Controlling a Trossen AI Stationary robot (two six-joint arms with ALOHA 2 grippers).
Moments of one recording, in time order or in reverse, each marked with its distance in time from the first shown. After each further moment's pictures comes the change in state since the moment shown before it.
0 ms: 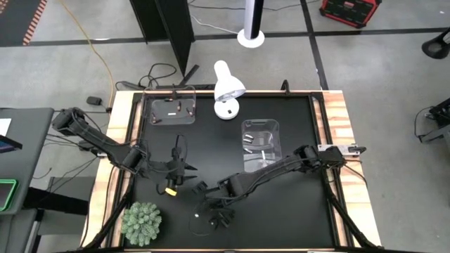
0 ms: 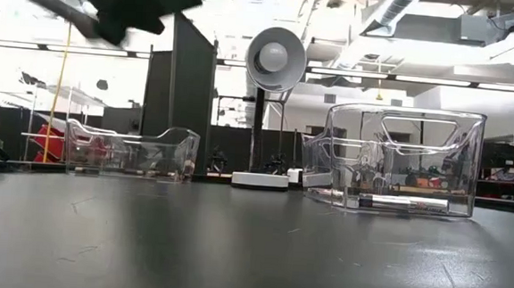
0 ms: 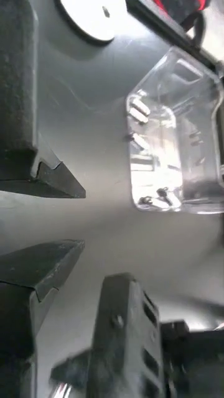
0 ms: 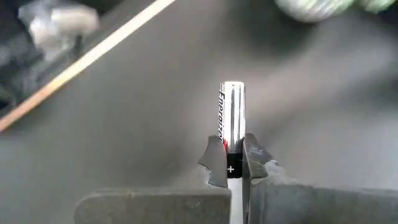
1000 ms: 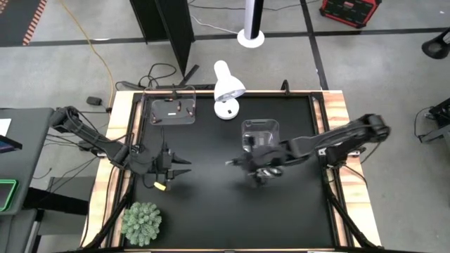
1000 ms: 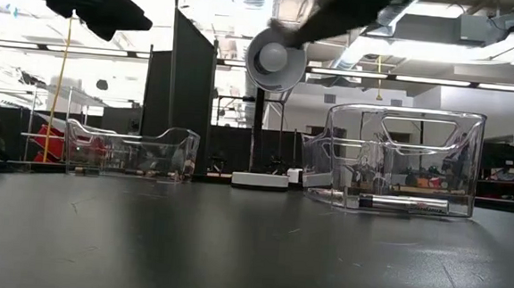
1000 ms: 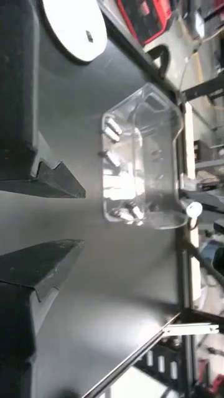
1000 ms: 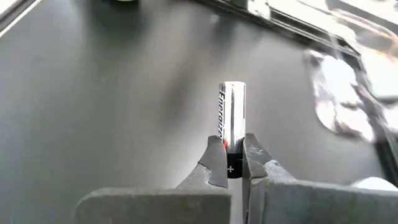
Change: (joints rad) left arm -0.004 -0.236 -0.244 0.254 -0.062 0.073; right arm -0.135 -0.832 -1.037 0.508 0.283 0.245
